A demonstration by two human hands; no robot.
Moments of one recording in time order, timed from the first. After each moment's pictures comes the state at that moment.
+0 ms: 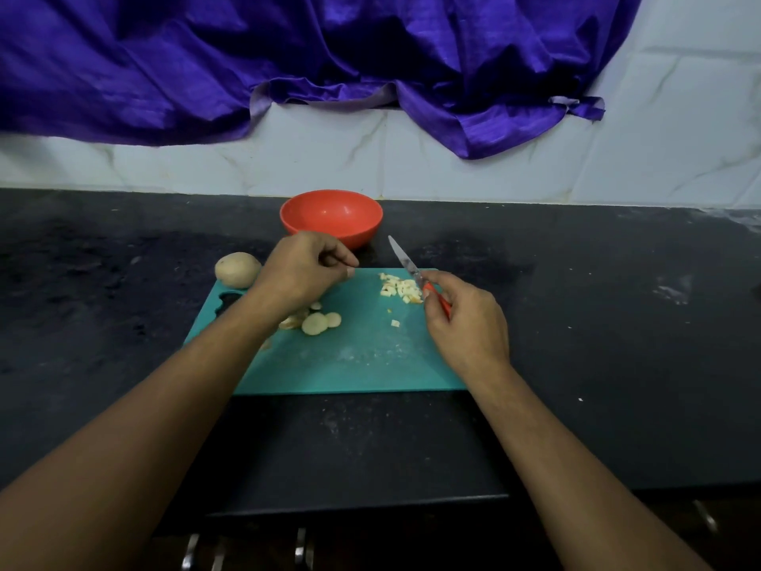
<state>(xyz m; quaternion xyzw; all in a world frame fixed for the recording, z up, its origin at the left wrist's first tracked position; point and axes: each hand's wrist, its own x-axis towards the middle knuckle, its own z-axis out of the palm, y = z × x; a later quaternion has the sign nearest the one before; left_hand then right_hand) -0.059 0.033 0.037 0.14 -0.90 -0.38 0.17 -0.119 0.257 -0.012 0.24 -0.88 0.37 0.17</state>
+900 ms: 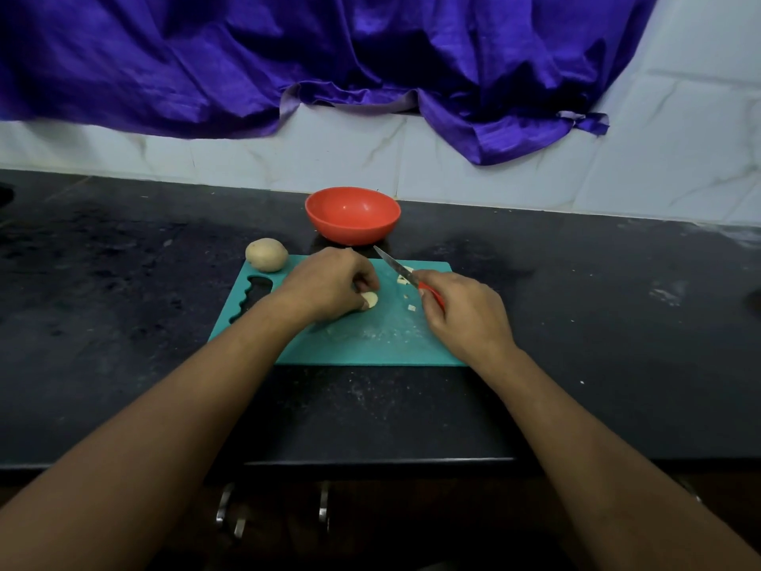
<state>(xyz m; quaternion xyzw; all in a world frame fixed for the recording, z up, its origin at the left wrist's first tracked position) -0.032 0.038 0.031 0.05 -0.98 -0.19 0.07 -0.110 0.249 -0.005 0.36 -0.89 0.19 0.19</state>
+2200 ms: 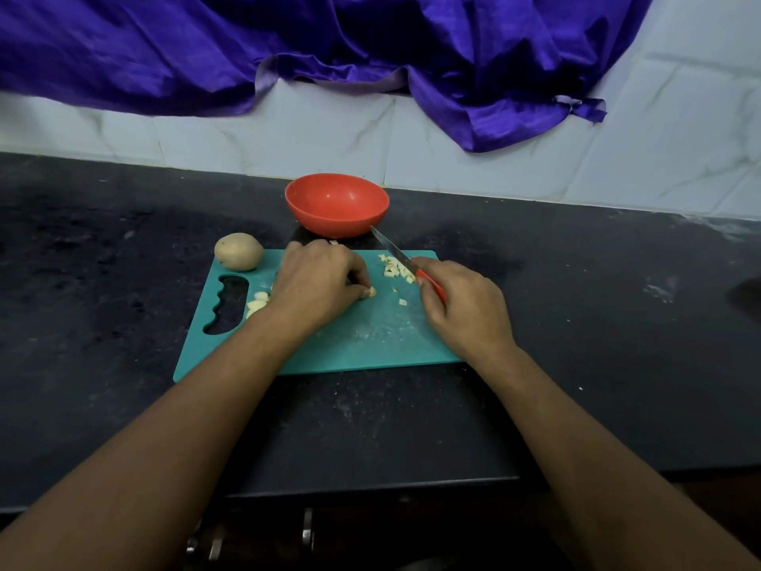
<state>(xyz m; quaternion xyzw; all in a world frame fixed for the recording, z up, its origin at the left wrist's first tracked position) -0.048 0.048 0.014 0.08 -0.97 -0.10 0.19 -0.125 0.249 -0.006 0.35 -0.89 0.22 0.20</state>
